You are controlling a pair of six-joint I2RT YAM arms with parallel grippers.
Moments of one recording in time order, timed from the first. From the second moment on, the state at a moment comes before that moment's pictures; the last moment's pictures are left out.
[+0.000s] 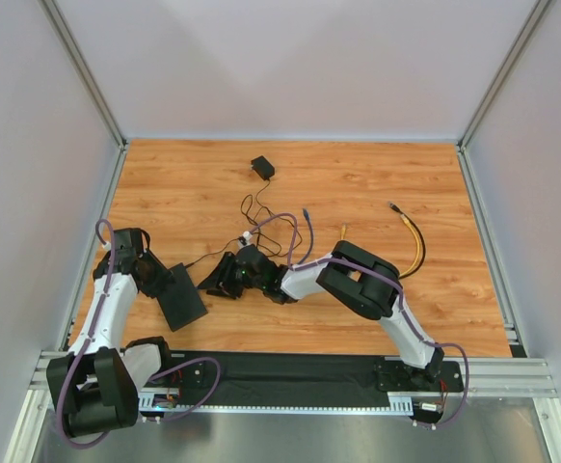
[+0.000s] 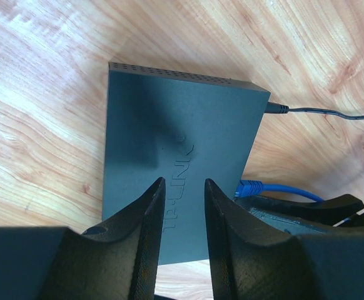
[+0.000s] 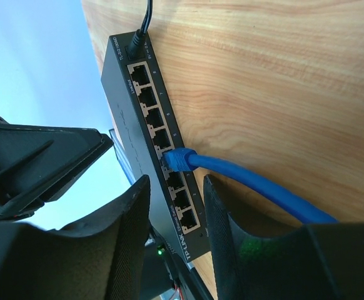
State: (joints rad) left arm 0.18 1.02 0.60 -0.69 0.04 -0.63; right arm 1.06 2.22 1.19 0.57 -0.19 1.41
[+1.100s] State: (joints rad) left arm 0.18 1.03 0.60 -0.70 0.08 -0.64; right arm 1.08 2.24 1.26 0.48 -0.12 1.42
